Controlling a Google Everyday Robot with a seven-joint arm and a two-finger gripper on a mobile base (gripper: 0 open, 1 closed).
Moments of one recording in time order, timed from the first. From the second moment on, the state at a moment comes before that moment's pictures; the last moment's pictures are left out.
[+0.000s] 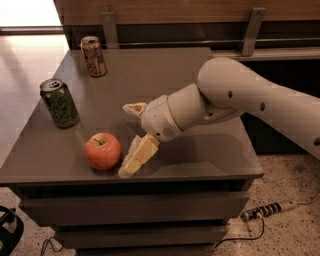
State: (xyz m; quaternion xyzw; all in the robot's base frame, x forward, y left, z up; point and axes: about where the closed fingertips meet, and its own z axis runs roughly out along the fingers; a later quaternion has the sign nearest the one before) arm 0.477 0.084 0.836 -0.64 0.59 0.34 0.36
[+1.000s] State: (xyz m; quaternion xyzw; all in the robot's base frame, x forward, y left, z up) arm 0.451 0.119 0.830 -0.65 0.55 0.37 0.37
